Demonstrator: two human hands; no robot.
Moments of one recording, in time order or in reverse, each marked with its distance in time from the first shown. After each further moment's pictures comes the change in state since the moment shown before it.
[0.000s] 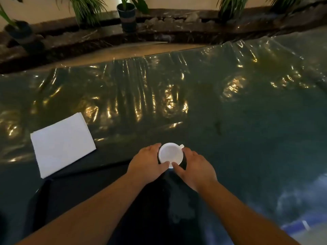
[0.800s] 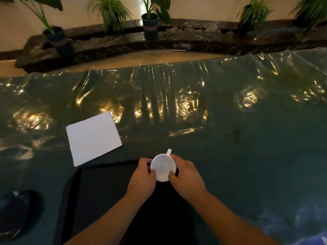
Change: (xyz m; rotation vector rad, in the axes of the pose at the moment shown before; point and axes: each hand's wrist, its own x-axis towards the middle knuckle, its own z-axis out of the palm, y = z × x) left_hand -0.073 -0.065 -0.008 -0.581 0.137 -0.419; right_hand -0.023 -0.095 0.018 0.402 -0.094 -0.080
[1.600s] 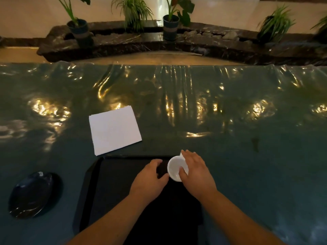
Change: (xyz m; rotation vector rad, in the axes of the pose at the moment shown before) left_hand -0.009 -0.040 -0.046 0.131 -0.062 0.100; right_hand 0.015 -0.022 0.026 -0.243 -0.039 -0.077
